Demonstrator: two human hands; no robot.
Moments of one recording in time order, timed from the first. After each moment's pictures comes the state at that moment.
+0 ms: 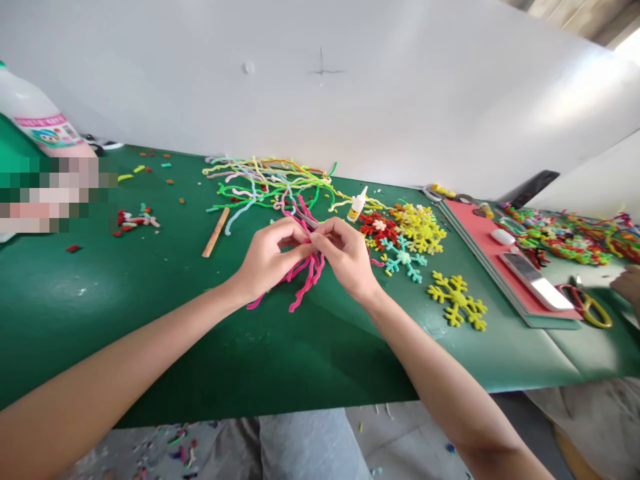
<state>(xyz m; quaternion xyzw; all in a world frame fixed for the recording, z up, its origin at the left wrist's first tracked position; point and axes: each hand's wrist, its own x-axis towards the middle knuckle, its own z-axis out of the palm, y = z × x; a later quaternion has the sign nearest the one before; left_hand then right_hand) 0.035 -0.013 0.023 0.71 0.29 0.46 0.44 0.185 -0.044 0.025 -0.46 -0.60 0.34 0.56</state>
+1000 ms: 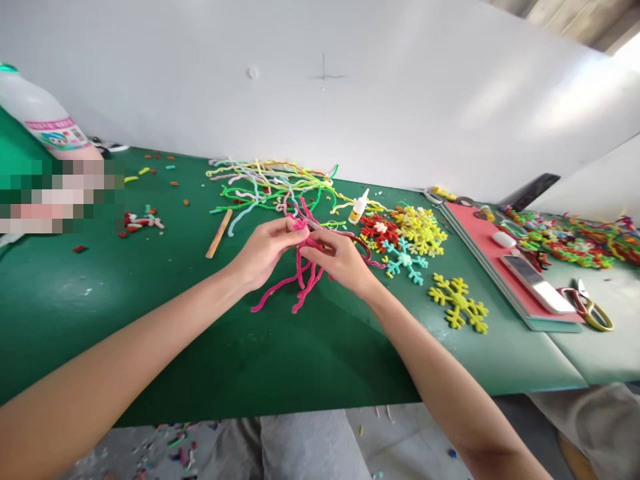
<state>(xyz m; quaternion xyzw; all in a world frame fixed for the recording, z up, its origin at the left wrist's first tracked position) 0.033 0.000 0.020 0.52 0.30 0.45 0.66 0.192 -0.037 0.018 -0.45 -0.66 0.40 0.45</state>
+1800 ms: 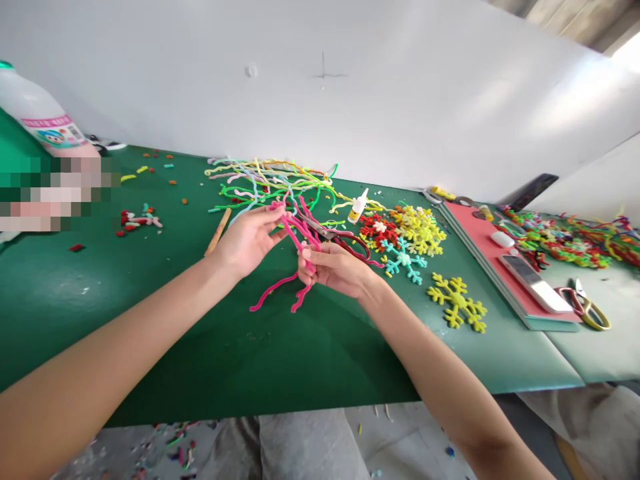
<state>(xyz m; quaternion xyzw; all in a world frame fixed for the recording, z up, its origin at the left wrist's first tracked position) 0.023 0.013 0.034 0.35 0.33 0.51 0.72 0.197 -0.035 0.012 -0.28 -0.45 0.76 0.36</state>
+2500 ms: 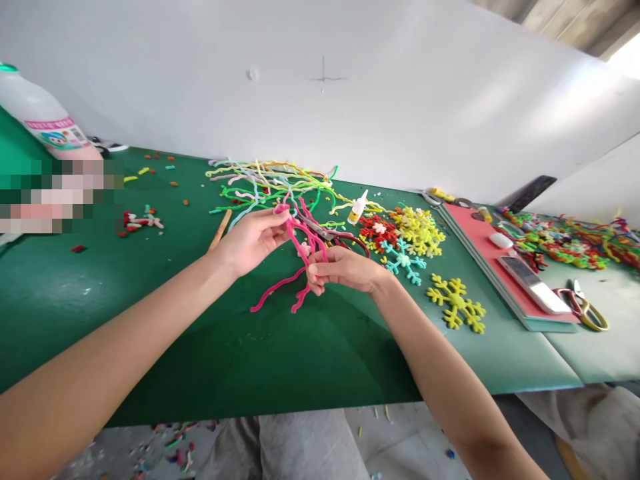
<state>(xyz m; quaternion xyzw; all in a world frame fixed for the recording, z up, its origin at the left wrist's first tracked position) 0.018 0.020 0.037 0.37 0.31 0.46 0.74 0.218 -0.029 0.017 -0.30 -0.57 0.72 0.24</state>
